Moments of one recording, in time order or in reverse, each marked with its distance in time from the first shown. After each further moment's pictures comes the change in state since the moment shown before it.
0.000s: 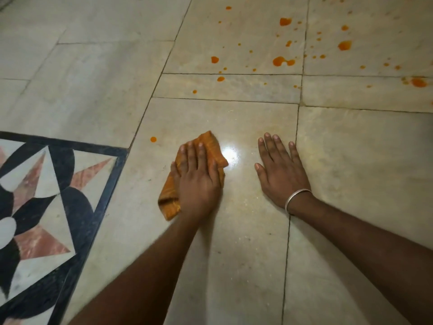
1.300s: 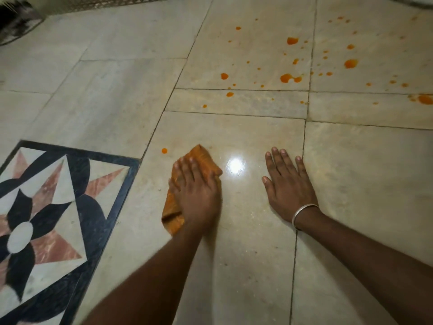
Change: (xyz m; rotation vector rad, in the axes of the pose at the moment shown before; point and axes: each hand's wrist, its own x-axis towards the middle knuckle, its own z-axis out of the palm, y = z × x) left_hand 0.006 -0.011 -0.002 -0.034 0.020 -0.156; right_hand -0.001 0.003 0.003 0.028 0.009 0.002
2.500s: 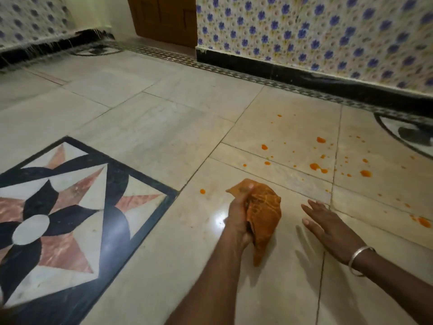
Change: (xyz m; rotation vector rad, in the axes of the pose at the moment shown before) left_hand 0.036 0.038 -0.102 -2.038 -0.572 -0.471; right_hand 0.055 0.009 -0.116 0.198 -0.270 -0.078
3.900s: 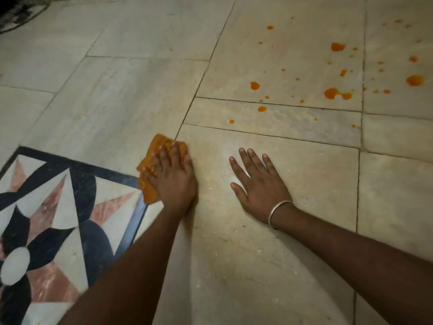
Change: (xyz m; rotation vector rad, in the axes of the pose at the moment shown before) left_hand 0.118 0.072 -0.132 1.983 0.771 0.482; right_hand 0.117 -0.080 0.129 -0.181 0.163 -0.185
